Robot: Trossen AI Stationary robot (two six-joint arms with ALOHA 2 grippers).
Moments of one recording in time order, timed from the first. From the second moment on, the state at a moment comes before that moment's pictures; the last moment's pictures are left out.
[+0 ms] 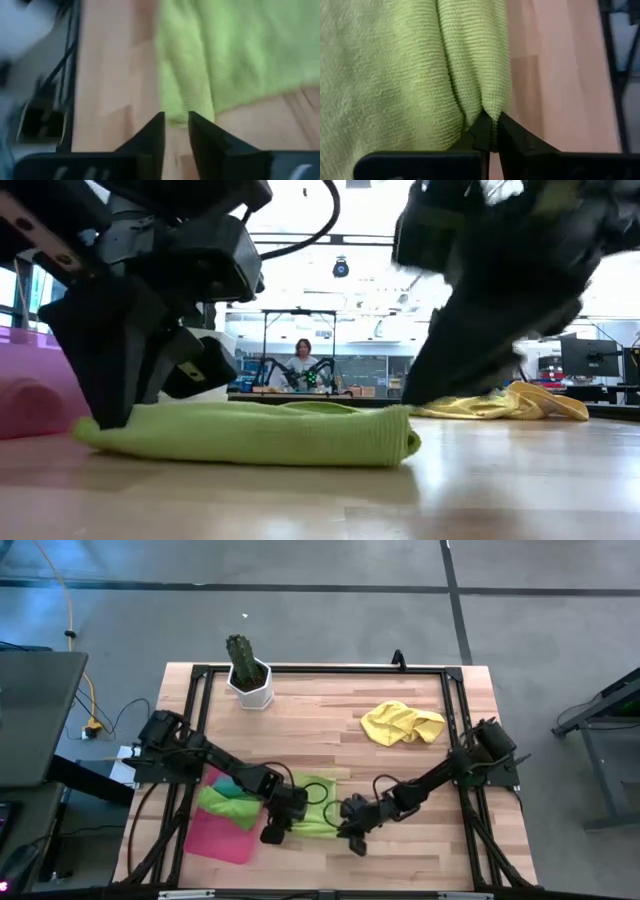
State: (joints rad) left arm -0.23 1.84 0.96 -0.22 0.36 -0.25; right arm 0.48 1.88 0.90 0.30 0.06 0.74
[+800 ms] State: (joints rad) left arm -0.12 1.84 0.96 -0.21 0.55 -0.31; right arm 0.54 1.93 0.90 0.29 0.20 -0.11
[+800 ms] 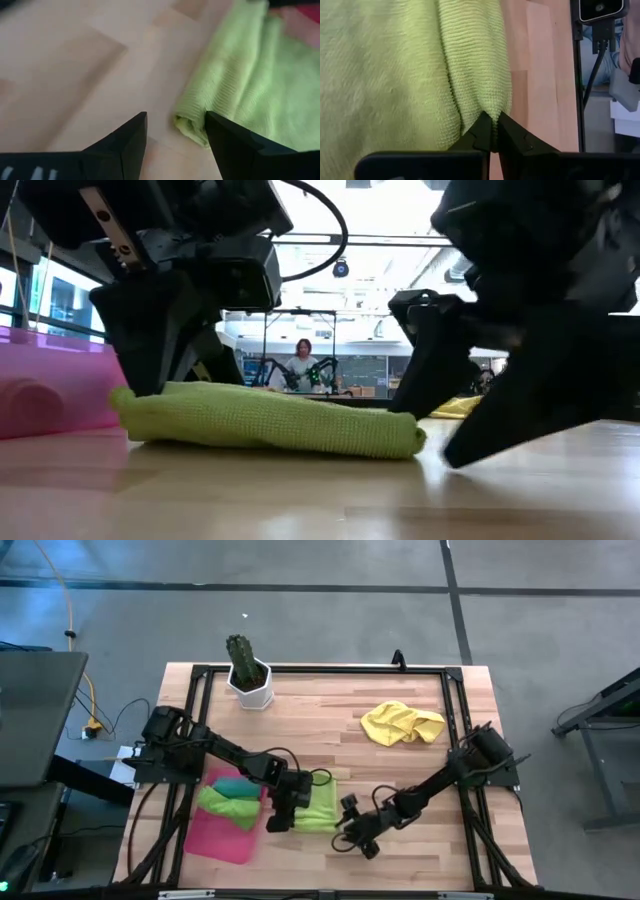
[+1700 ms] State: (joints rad) left arm -0.13 1.83 0.96 -0.20 0.54 -0.28; right arm 0.53 2.01 0.91 0.36 0.39 0.03
